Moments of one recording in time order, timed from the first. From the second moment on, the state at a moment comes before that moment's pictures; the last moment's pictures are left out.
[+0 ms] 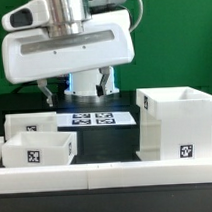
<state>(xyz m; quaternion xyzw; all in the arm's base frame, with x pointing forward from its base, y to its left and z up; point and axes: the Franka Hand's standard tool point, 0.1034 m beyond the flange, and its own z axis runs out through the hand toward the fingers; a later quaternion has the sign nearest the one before) 0.573 -0.073 0.097 -1.00 -0.03 0.02 0.06</state>
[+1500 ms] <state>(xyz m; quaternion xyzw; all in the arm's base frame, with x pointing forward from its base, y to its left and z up) 0.552 -0.089 0.012 -1.00 -0.01 0.01 0.02</state>
